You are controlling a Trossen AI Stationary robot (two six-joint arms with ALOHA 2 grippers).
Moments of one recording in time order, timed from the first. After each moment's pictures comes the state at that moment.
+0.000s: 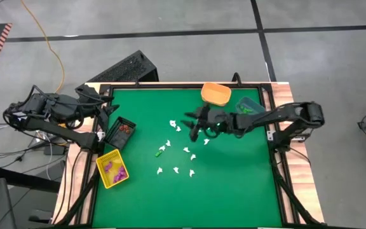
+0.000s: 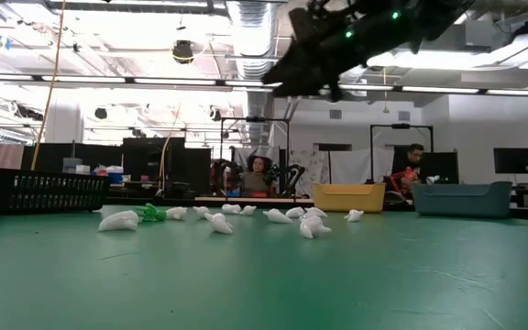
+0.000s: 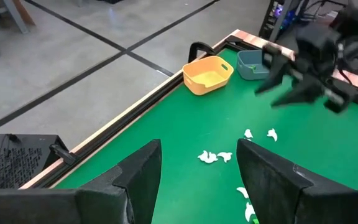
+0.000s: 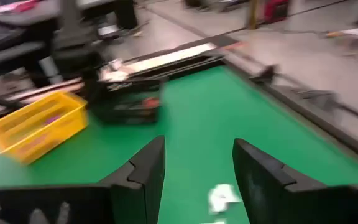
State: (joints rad) left arm -0.17 0.73 1.27 -1.04 -0.69 -0.47; right arm -0.05 1.47 0.88 0.36 0.31 0.22
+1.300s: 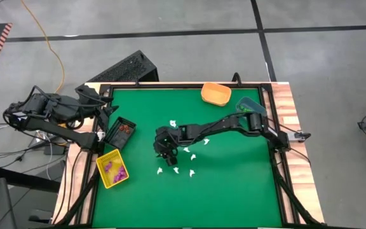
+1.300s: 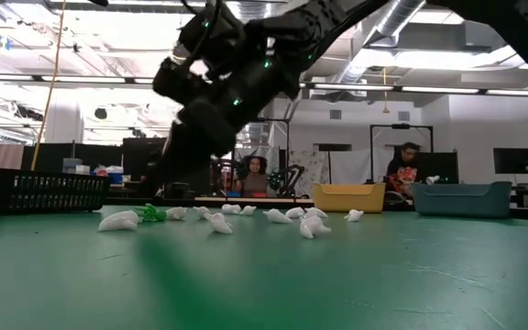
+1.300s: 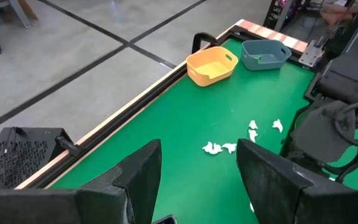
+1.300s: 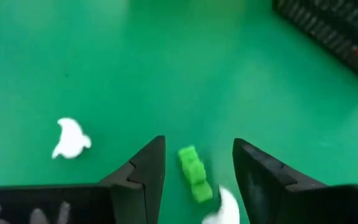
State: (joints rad) left arm -0.17 0.73 1.27 -1.09 -0.69 -0.49; right arm 0.02 2.22 1.68 -0.15 -0.18 -0.31
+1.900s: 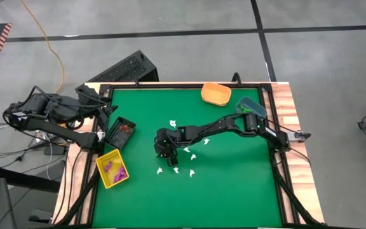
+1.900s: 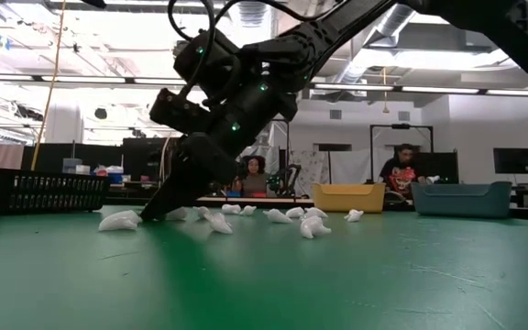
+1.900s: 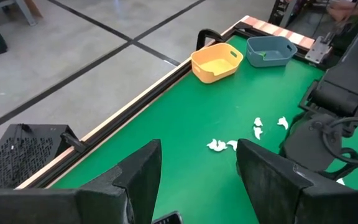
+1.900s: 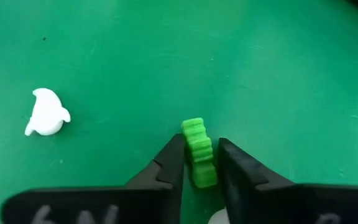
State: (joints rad) left arm -0.17 0.73 1.27 -1.11 -0.70 -0.49; right arm 0.00 2.28 1.68 -0.15 -0.18 -0.30
